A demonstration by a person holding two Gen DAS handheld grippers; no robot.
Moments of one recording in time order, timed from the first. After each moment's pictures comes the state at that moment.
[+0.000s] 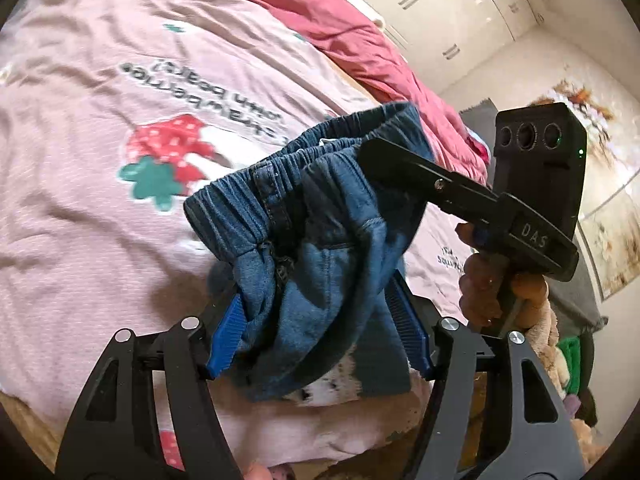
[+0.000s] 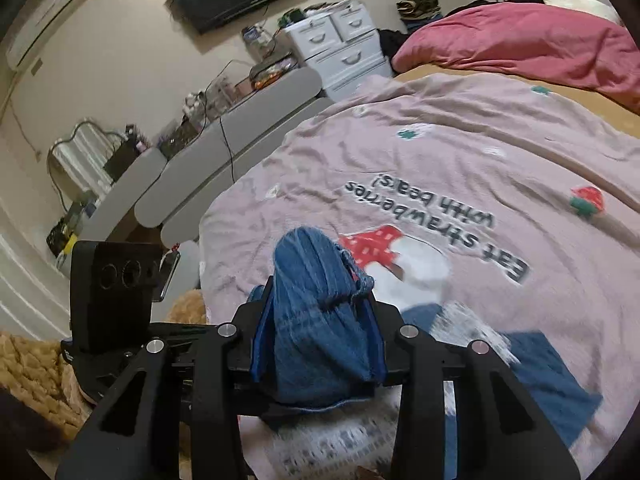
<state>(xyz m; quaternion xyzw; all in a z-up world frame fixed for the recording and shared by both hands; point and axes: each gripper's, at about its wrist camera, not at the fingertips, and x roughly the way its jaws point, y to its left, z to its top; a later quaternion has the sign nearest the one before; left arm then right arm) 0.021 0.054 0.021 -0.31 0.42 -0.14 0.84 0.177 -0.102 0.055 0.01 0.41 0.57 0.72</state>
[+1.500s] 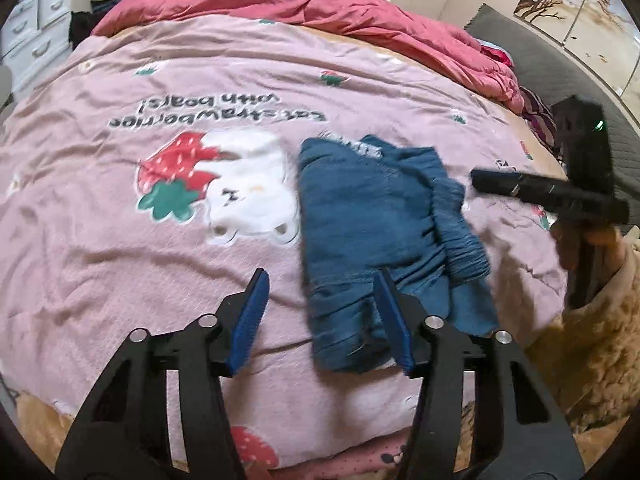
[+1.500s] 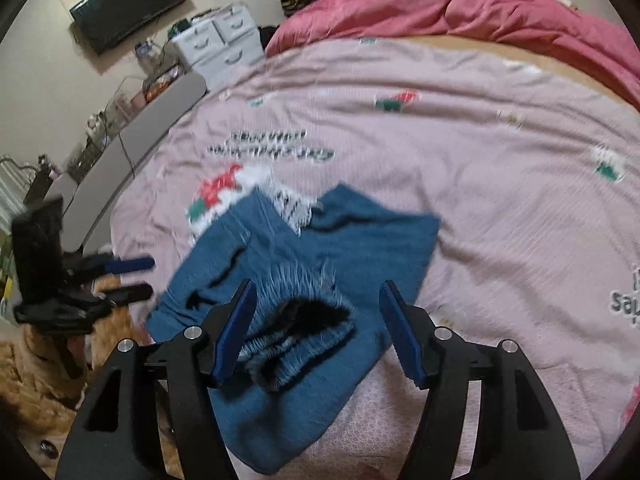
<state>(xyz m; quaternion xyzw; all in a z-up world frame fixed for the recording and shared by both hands) 0.037 0.015 0.009 -0.09 0.47 -0.11 0.87 0.160 -0.239 0.014 0.01 0.46 0.39 0.80</state>
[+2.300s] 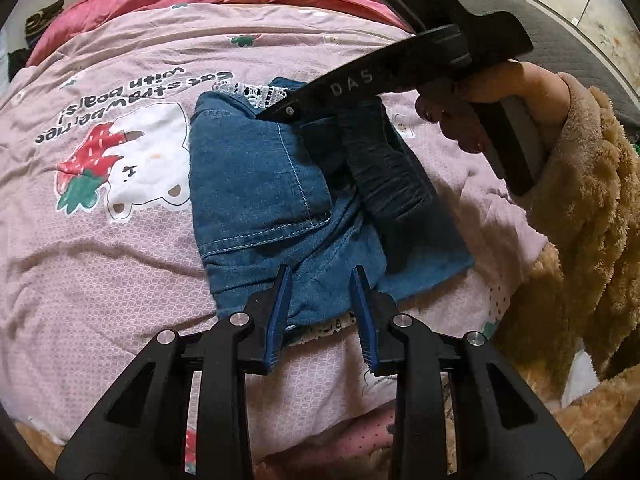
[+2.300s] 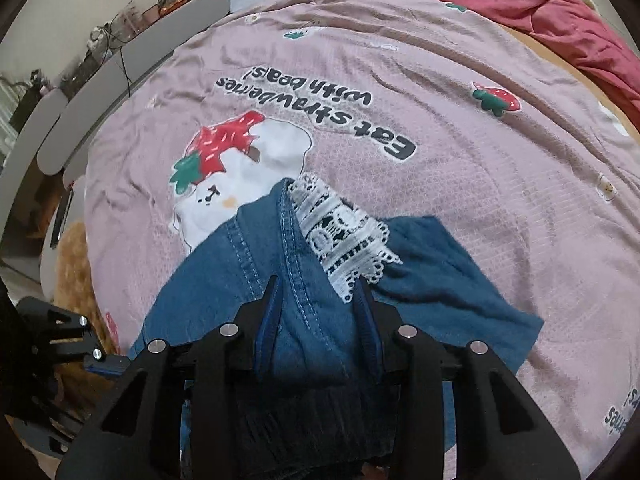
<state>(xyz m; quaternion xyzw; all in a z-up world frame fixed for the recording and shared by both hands) 0.019 -0.046 -0.016 -0.01 0.49 -0.20 0.85 0.187 -0.121 -0.015 -0.14 0.50 0.41 0.75</state>
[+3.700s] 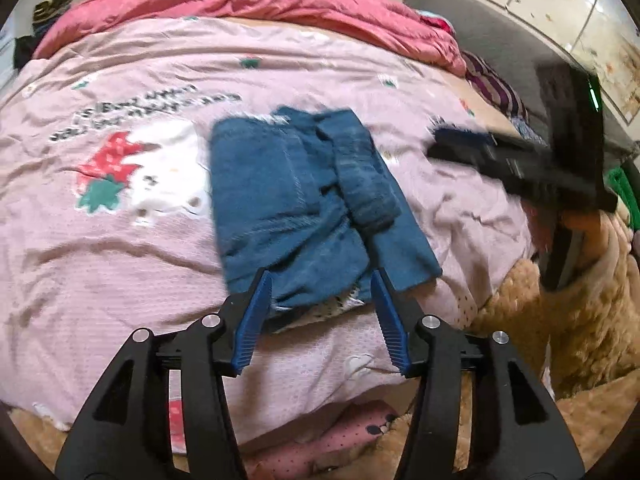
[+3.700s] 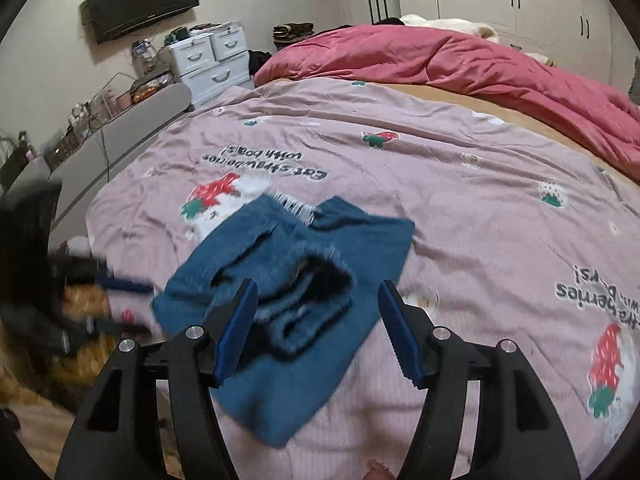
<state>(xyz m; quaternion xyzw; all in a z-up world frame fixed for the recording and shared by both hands) 0.007 -0.017 0.018 -0.05 0.47 -0.21 0.86 0.088 -0.241 0.034 -0.05 0.38 0.34 0.86</state>
